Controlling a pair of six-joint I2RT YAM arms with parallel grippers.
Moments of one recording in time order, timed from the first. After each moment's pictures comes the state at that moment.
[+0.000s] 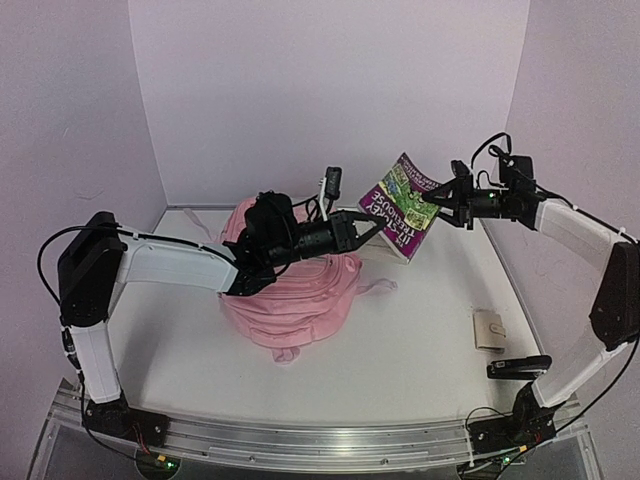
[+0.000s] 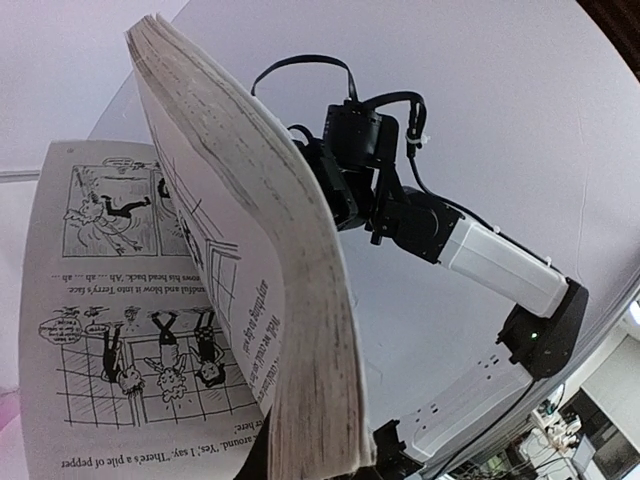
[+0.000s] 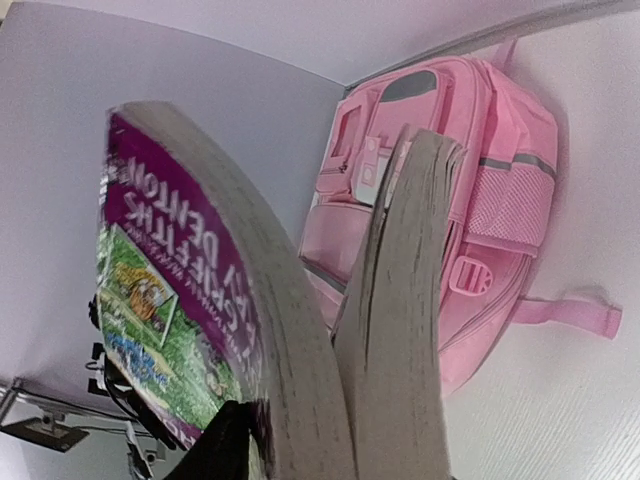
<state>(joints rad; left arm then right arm) -0.98 1.89 1.29 0.78 0.36 -0.81 0.11 1.54 1.27 -0.26 -1.04 0.68</state>
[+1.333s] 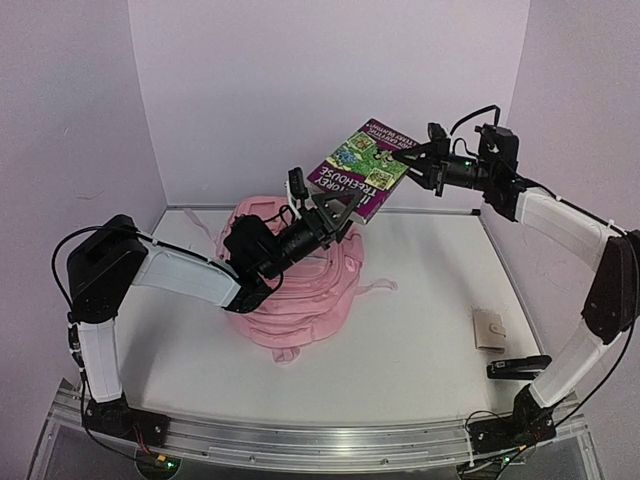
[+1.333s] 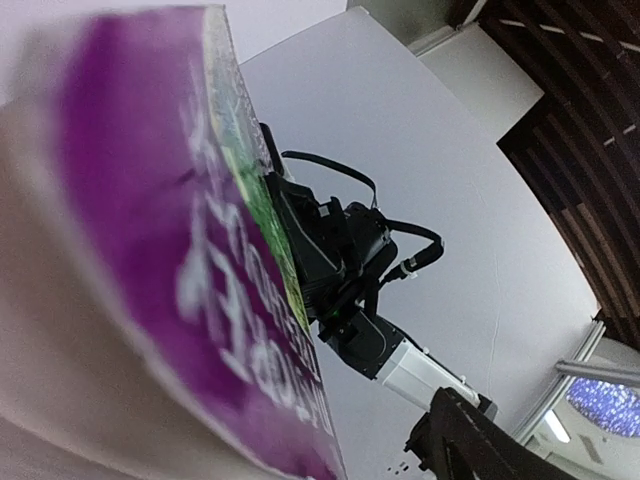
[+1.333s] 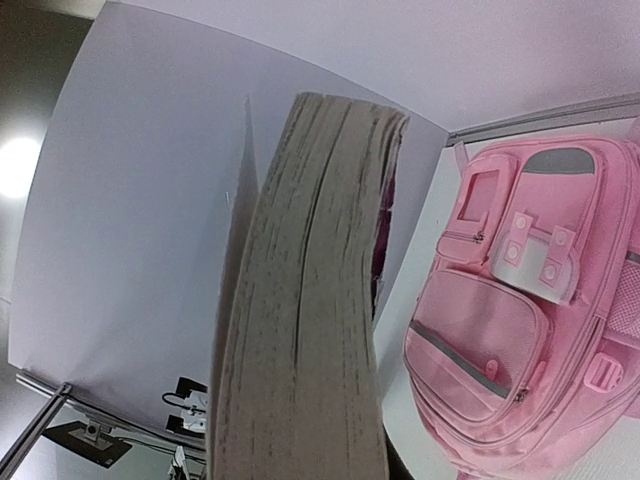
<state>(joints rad) -0.95 1.94 1.15 1.29 0.19 -1.11 0.28 1.60 1.40 0.14 -0.93 1.07</state>
